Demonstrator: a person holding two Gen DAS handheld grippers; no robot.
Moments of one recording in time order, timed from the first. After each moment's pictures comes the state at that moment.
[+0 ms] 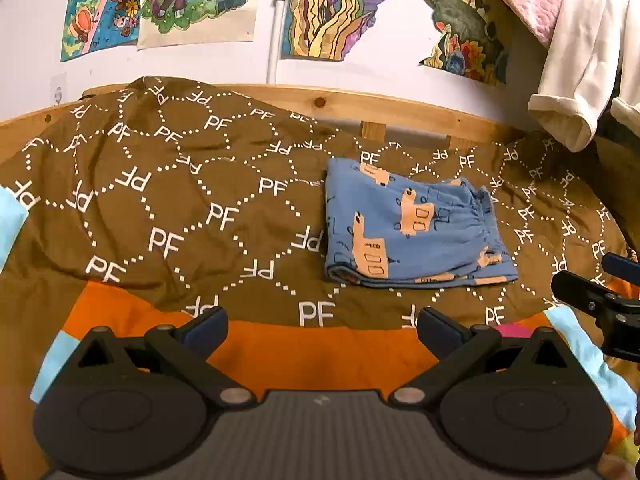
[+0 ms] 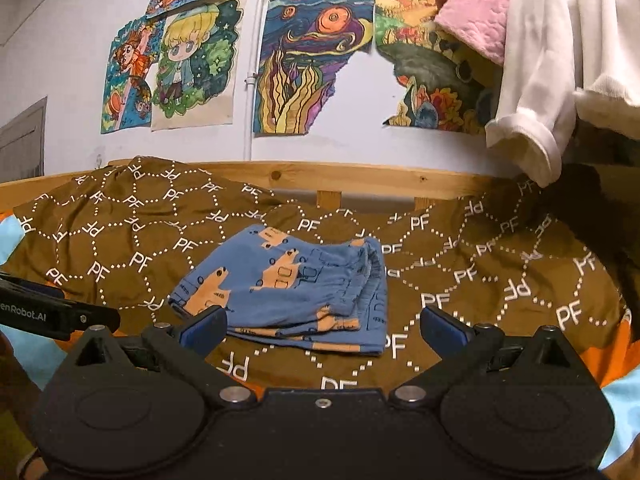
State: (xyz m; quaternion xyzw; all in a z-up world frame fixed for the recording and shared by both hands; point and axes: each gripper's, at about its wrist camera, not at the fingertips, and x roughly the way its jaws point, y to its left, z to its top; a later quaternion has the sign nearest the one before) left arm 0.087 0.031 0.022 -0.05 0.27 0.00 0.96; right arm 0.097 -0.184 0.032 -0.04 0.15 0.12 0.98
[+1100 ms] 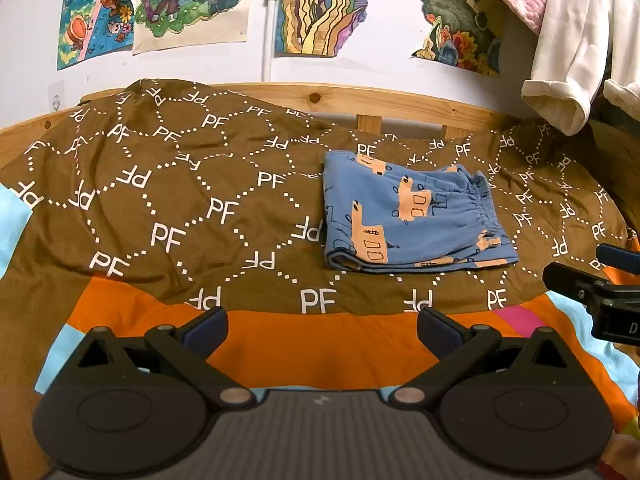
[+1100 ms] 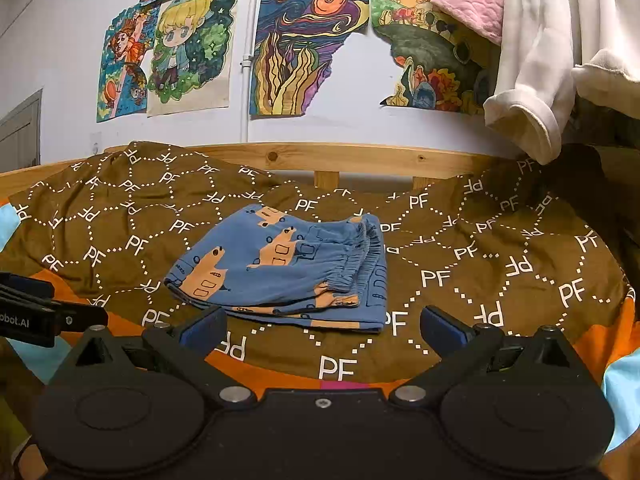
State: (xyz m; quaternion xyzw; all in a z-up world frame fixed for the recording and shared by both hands) left arm 0.079 0.030 0.017 -0.03 0.27 -0.01 0.96; right arm 0.099 -0.185 0.021 -0.04 0.17 0.12 0.98
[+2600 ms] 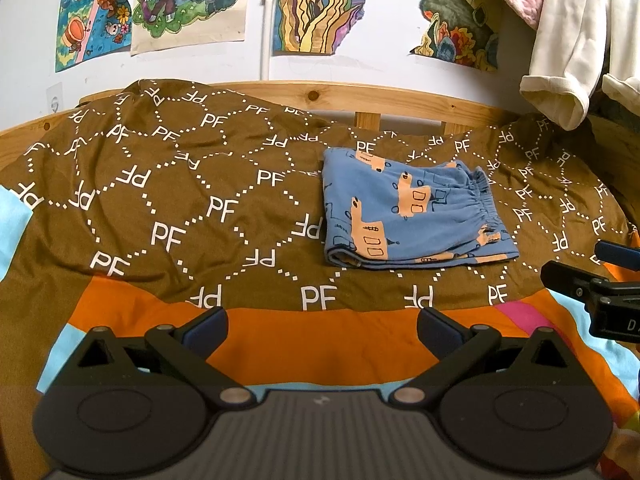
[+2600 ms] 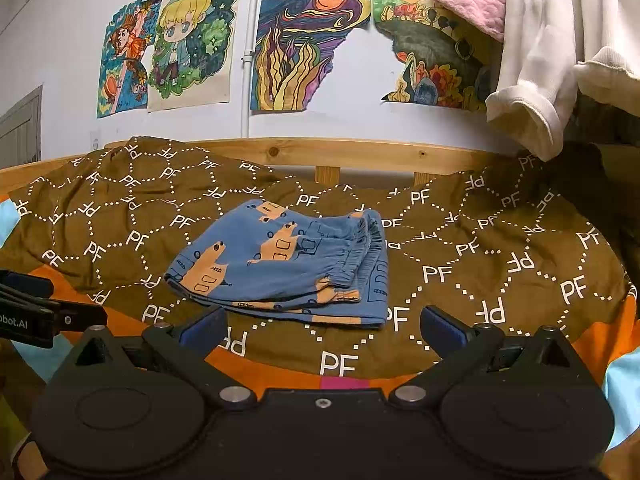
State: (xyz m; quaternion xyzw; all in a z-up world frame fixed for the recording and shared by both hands) left arm 0.078 0.032 0.016 -0.02 0.27 -0.01 0.96; right arm 0.100 -0.184 0.020 -0.04 0.17 0.12 0.98
